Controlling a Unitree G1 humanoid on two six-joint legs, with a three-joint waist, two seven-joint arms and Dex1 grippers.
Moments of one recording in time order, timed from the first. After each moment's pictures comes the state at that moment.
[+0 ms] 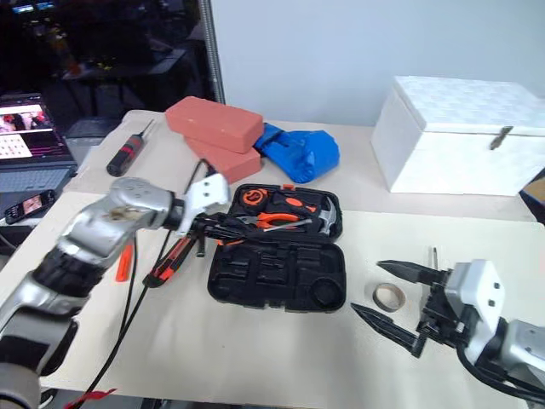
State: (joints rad) left arm -0.97 0.67 -0.53 0.17 -0.16 0.52 -1.17; right arm 0.46 -0.75 -0.67 -0.76 0.75 0.43 0.92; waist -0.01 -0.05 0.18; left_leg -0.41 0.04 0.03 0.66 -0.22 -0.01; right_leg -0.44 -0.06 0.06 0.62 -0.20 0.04
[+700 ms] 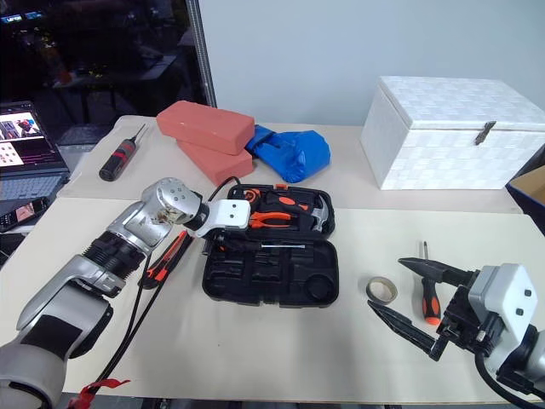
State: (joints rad) left arm -0.98 0.57 -0.55 0.45 0.07 0.23 -1.28; right arm 0.47 -0.77 -0.73 -0.79 0.75 0.42 0.89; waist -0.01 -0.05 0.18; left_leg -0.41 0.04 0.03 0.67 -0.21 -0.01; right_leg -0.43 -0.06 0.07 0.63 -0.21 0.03
